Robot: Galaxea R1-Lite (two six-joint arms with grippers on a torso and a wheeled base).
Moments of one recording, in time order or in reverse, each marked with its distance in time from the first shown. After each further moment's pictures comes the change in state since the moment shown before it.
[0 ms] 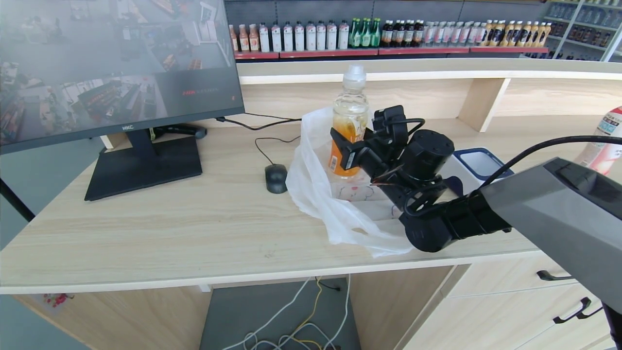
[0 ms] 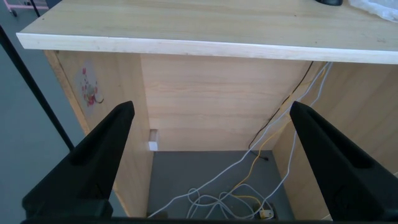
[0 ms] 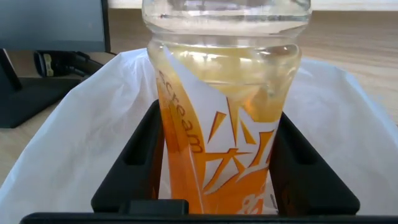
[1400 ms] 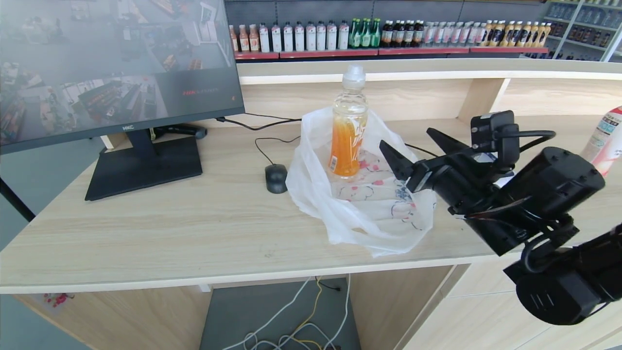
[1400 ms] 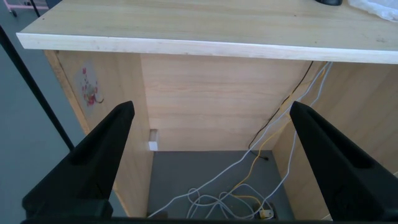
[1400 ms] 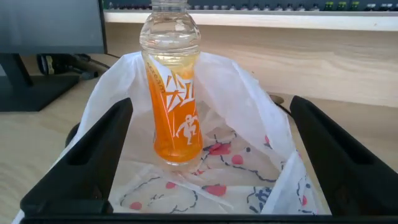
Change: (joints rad) left arm 0.000 0.000 0.000 0.000 0.000 0.000; right arm -0.044 -0.423 0.703 -0.269 -0.052 -0.004
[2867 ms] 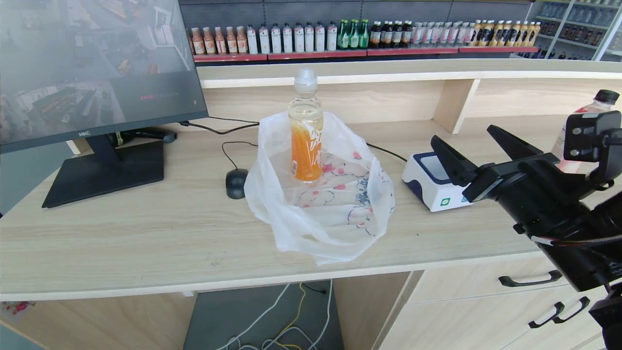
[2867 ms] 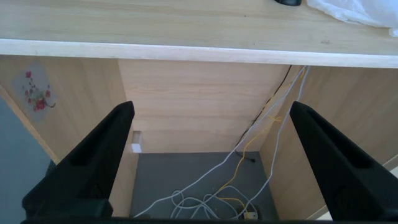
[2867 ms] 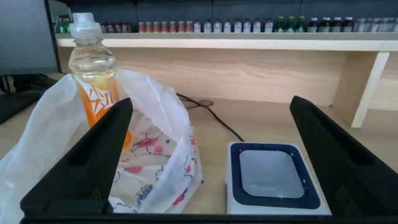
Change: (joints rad) left arm 0.000 0.000 0.000 0.000 0.000 -0.005; right arm -0.019 -0.223 0.224 -0.050 -0.078 -0.006
